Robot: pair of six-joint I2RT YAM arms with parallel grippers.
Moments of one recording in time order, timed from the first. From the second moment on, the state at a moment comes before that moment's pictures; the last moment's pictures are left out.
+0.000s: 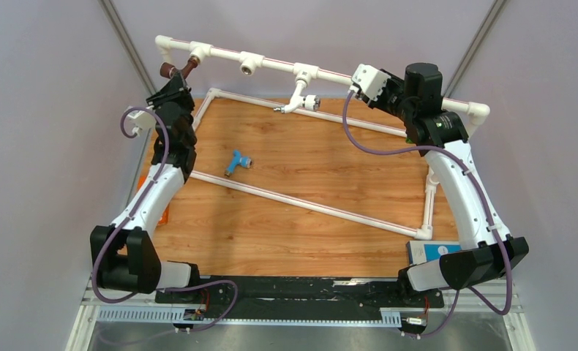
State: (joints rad) left arm -0.11 1.33 1.05 0.44 -0.52 -1.60; right arm 0.27 1.42 1.67 -0.60 -0.04 -0.98
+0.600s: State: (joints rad) left arm -0.14 1.37 1.00 0.57 -0.56 -1.67; right arm 0.27 1.41 1.66 -0.58 -0.04 -0.97
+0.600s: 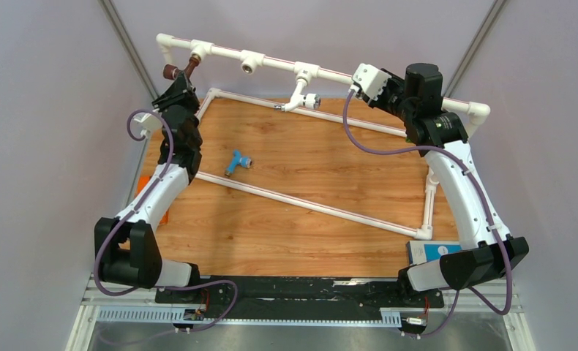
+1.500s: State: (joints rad) left arm -0.16 1.36 1.07 0.44 -0.54 -1.55; right arm 0.27 1.41 1.65 -0.57 -0.04 -0.96
